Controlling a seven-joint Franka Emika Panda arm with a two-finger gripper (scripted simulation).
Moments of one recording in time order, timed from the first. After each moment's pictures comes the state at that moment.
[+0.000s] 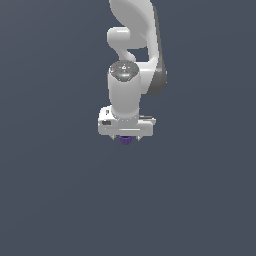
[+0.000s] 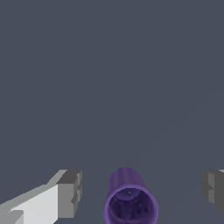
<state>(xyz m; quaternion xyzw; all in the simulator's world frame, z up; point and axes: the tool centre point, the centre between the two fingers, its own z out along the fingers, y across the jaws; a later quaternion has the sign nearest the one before) 0.006 -0.008 0.167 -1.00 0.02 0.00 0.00</state>
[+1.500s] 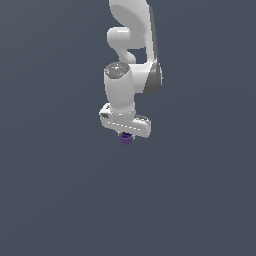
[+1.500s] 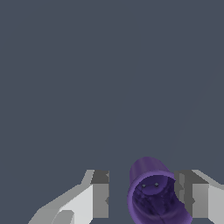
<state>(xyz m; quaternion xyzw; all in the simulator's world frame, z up) -0.021 -0.006 0.148 -0.98 0.19 -0.03 0.05</state>
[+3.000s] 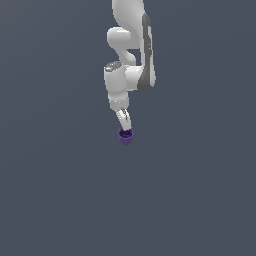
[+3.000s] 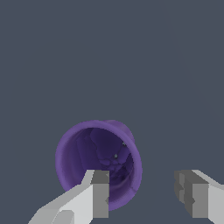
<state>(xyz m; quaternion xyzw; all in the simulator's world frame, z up) -0.129 -0.026 0.094 -0.81 0.58 -0.04 0.09</state>
